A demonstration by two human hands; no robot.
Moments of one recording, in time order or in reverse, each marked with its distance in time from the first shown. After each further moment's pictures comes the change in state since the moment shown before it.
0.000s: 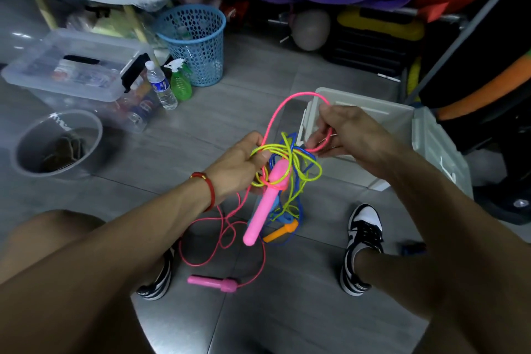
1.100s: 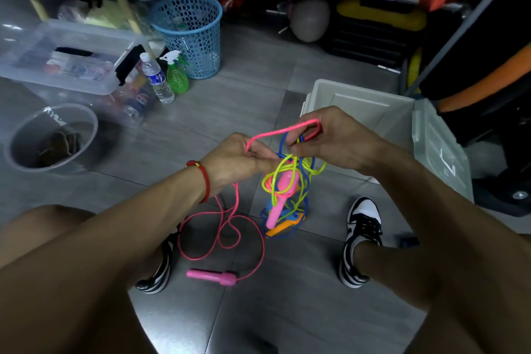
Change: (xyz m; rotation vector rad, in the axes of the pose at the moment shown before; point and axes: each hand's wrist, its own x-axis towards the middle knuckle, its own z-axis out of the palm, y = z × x) left_hand 0.002 0.010 -0.001 0.024 -0.038 -0.122; right_hand 0.009 0.016 0.012 -0.358 -0.170 -0.243
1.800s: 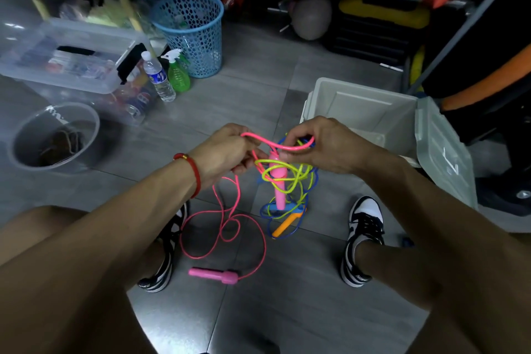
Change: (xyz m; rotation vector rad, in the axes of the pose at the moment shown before) left_hand 0.004 0.004 -0.015 -0.188 0.090 -0.121; right_hand 0.003 0.003 0.010 -0.298 -0.069 -0.107
